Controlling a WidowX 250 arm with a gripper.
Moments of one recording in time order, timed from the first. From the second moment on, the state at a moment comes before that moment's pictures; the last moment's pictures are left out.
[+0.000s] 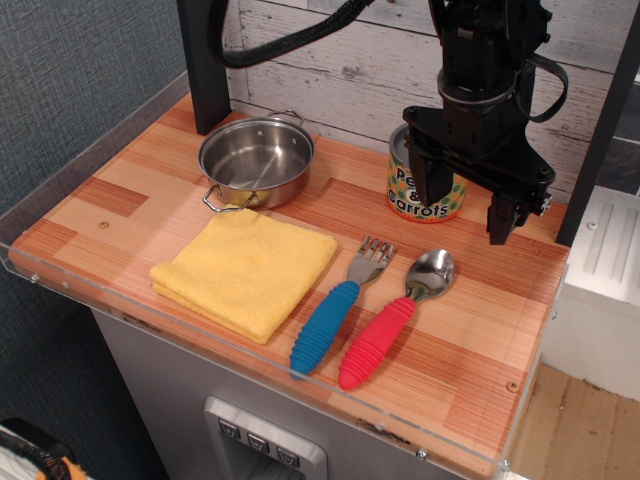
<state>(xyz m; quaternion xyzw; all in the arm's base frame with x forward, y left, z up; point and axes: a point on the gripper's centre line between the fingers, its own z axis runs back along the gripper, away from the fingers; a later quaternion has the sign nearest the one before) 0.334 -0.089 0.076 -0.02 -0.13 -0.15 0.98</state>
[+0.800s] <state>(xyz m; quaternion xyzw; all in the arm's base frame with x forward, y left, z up) 0.324 -0.042 0.050 -0.01 -0.09 -0.12 0.99</state>
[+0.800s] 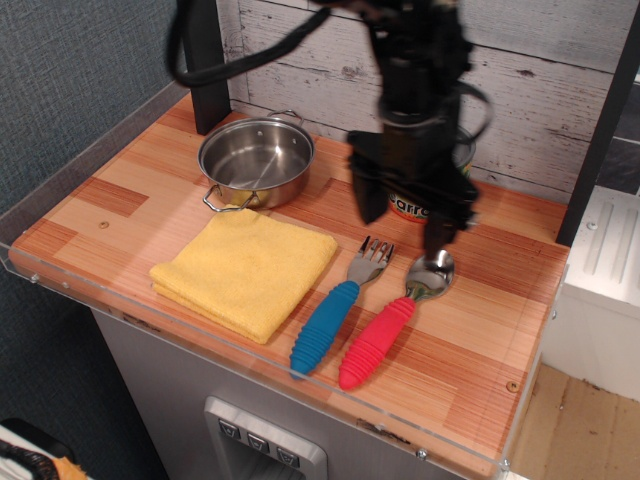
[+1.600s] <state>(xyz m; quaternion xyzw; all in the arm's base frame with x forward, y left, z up) 0.340 0.037 0.057 0.04 -0.11 -0.08 0.99</state>
